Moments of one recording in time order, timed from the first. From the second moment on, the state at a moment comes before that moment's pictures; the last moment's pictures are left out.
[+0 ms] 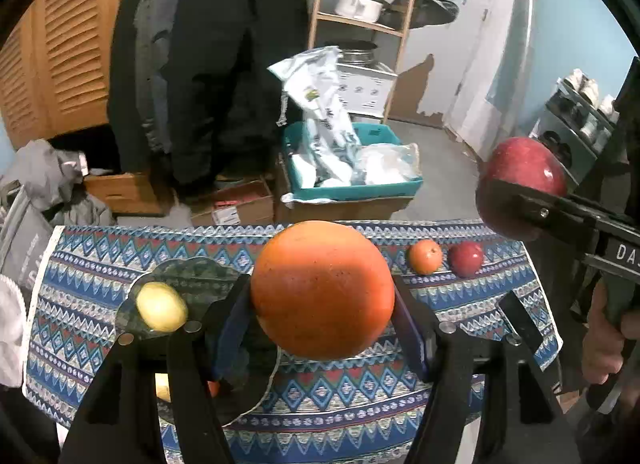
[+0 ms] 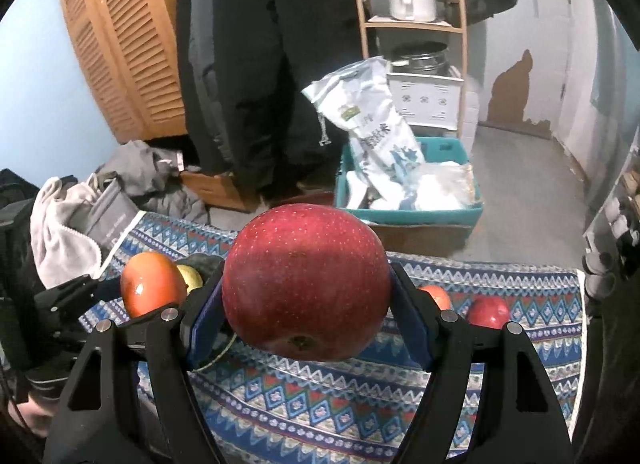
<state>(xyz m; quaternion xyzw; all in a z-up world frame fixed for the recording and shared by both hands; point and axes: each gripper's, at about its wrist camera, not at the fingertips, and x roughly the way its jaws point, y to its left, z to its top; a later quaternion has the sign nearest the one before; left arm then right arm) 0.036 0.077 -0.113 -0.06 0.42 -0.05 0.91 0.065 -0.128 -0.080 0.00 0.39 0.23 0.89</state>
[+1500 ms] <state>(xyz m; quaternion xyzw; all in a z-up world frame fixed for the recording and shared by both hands) 0.051 0.215 -0.281 -0.15 0.56 0.08 0.81 0.104 0.055 -0.224 -0.06 0.51 0.32 0.80</state>
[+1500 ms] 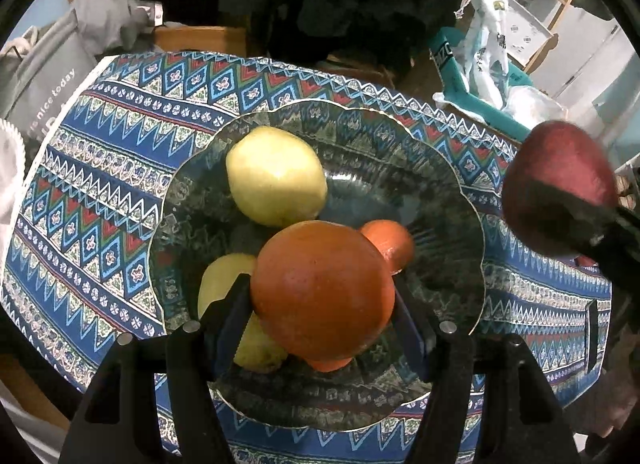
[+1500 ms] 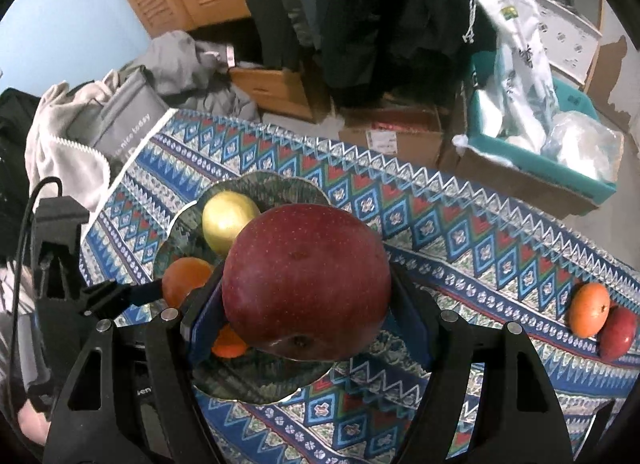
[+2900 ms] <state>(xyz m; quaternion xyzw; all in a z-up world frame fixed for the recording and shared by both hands) 0.013 0.226 -0.214 -0.15 0.50 0.12 0.84 0.091 0.072 -0.242 -0.13 0.54 0.30 0.77</state>
